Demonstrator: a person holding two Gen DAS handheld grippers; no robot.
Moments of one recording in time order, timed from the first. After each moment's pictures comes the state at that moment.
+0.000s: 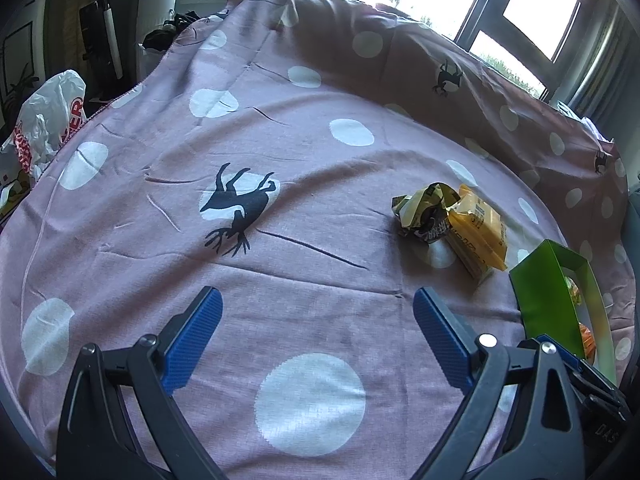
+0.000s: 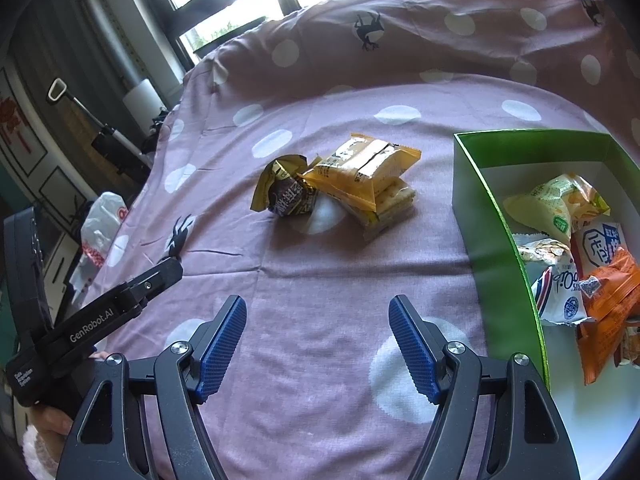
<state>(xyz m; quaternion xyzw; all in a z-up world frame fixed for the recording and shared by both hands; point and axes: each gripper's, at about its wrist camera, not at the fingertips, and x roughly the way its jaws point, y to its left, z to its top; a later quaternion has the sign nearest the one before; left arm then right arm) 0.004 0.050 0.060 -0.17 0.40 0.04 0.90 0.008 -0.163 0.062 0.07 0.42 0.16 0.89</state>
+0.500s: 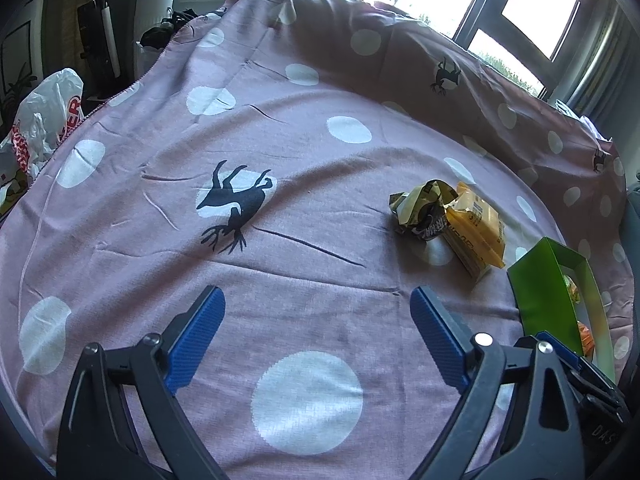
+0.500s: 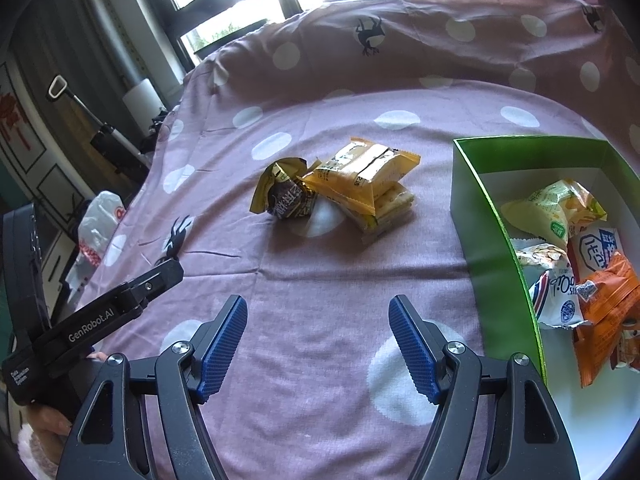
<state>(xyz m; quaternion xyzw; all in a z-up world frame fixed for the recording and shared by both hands) 0.004 0.047 0.059 -0.17 0.40 0.04 0.90 0.007 -0.161 0.063 0.06 0.41 0.15 0.90</state>
